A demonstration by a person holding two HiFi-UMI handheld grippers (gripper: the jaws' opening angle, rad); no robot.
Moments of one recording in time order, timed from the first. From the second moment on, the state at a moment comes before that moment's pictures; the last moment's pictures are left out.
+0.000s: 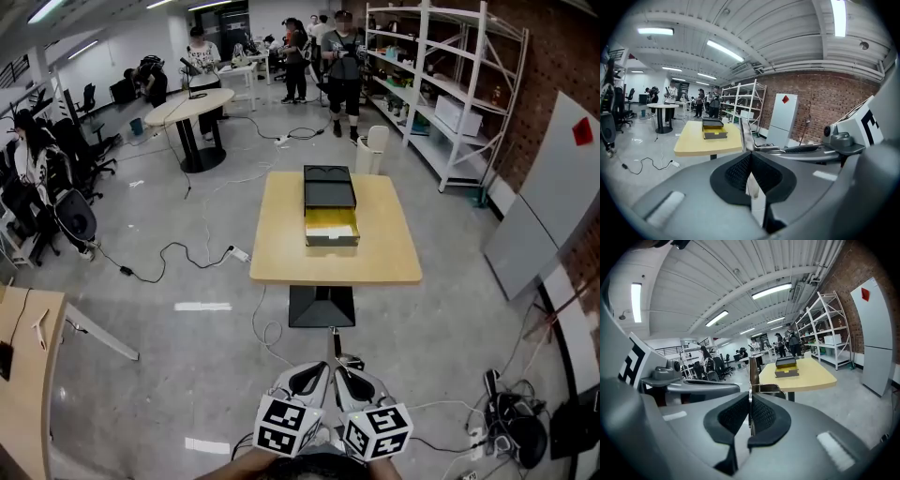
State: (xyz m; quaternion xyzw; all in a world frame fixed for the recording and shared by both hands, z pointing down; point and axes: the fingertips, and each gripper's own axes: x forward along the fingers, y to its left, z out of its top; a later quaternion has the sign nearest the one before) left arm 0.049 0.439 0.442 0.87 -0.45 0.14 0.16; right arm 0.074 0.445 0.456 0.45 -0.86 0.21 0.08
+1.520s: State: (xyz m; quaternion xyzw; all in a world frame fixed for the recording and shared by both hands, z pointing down) left arm 0.083 0.003 0.459 0.87 -0.44 0.14 0.17; right arm 0.107 0.015 0.476 0.46 -0.85 0.23 0.09
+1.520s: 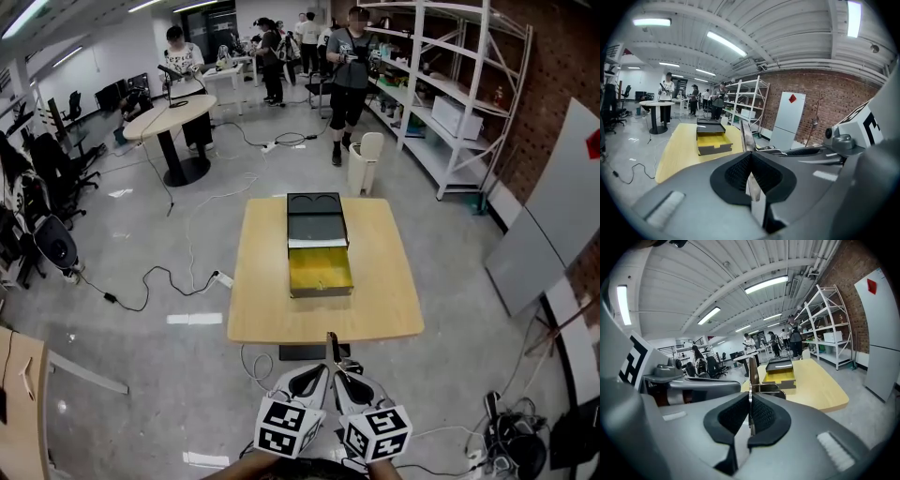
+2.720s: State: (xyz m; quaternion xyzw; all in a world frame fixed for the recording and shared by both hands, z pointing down) left arm -0.108 -0.273 0.476 0.88 -0.42 0.12 0.18; right arm -0.072 -0.275 0.490 0.50 -0.82 0.26 0.06
